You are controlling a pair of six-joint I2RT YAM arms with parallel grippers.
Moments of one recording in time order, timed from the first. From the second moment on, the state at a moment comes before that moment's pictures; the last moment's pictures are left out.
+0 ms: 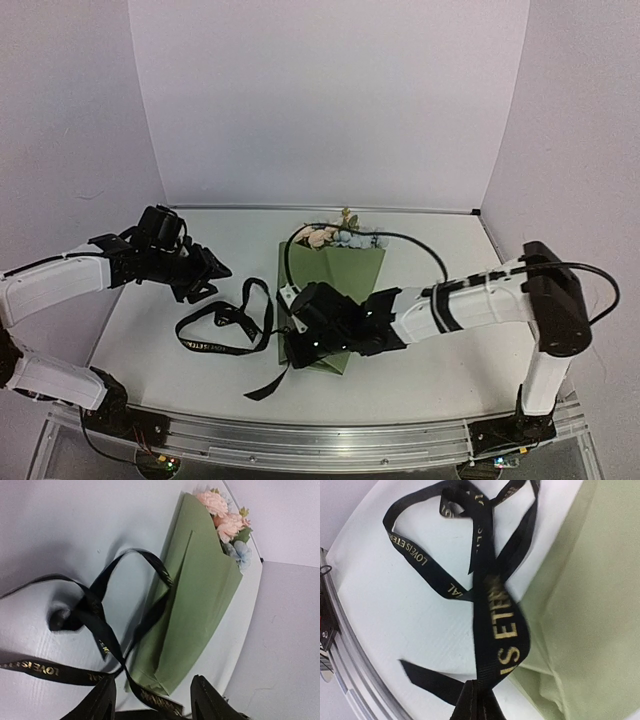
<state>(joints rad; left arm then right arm) -0.52 1.21 0.84 -0.43 0.24 -1.13 1.23 1.90 1.26 -0.20 0.10 0.57</state>
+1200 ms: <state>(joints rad) -0.45 1.71 1.10 -0.63 0.05 -0.37 1.08 1.33 0.98 -0.69 0.36 0.46</state>
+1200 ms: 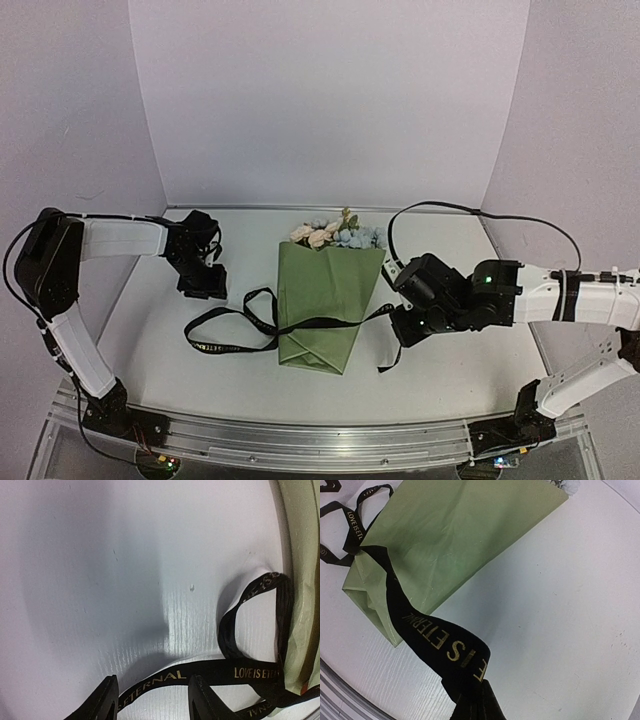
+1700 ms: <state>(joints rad) -0.45 1.77 1.03 -0.63 0.15 -0.31 1.05 1.30 0.95 -0.68 0.34 0.46</state>
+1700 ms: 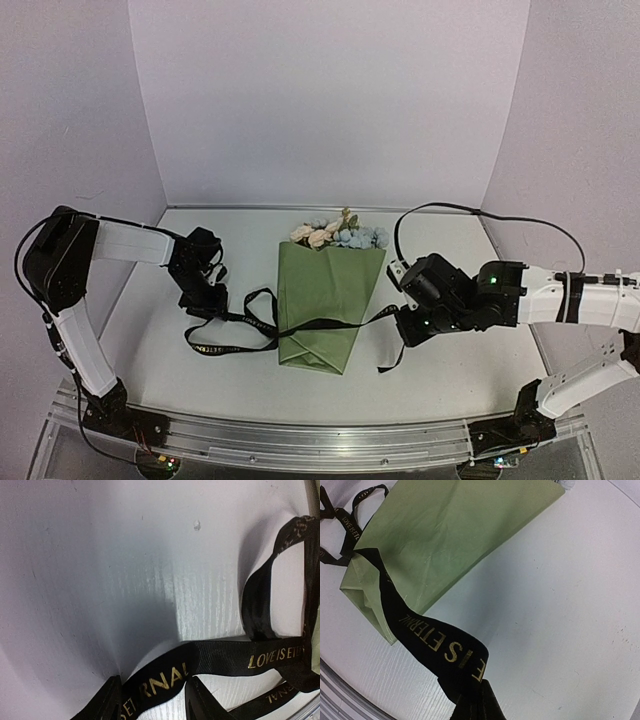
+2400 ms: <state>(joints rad) -0.44 1.43 1.07 -0.70 -0.35 -0.55 1.04 1.15 0.93 -0.72 0.68 0.55</state>
